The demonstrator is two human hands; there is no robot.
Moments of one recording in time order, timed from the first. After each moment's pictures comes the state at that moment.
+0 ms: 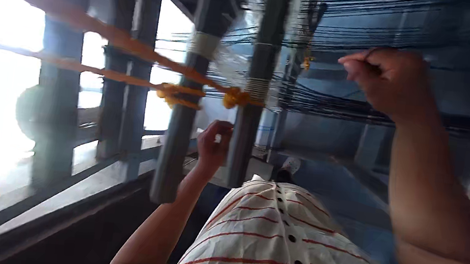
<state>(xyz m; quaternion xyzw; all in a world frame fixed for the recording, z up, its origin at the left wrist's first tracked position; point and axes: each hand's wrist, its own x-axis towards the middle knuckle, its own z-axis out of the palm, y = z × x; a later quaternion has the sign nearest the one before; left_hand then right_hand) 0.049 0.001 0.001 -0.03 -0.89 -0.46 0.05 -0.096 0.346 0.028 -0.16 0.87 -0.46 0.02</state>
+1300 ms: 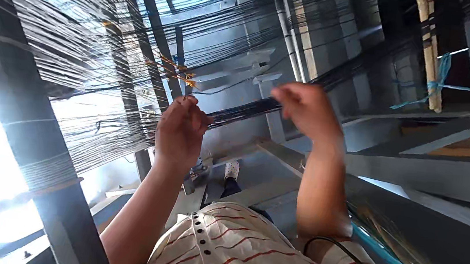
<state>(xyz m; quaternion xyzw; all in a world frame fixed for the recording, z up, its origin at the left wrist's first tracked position) -0.057 0.207 0.024 0.03 -0.48 -0.84 -0.24 -0.005 0.457 0.060 0.15 0.89 -0.43 0.03</state>
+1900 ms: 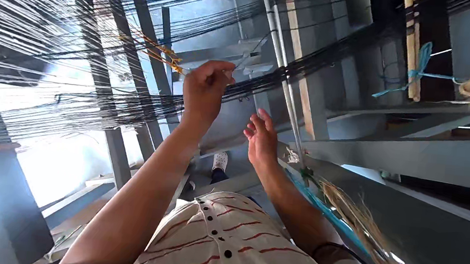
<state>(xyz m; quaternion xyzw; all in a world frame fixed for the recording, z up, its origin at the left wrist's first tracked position) -0.052 0.289 0.013 -0.13 -0.73 -0.65 -0.15 0.078 0.386 -0.034 0.47 0.47 -0.74 -0.09</state>
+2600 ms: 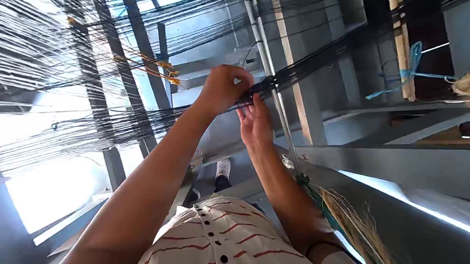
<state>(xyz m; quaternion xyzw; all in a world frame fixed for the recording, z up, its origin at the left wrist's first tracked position) -0.102 0.344 0.018 -0.28 -0.80 -0.44 -0.30 0.009 0.411 -0.036 0.42 0.26 -0.85 -0.21</state>
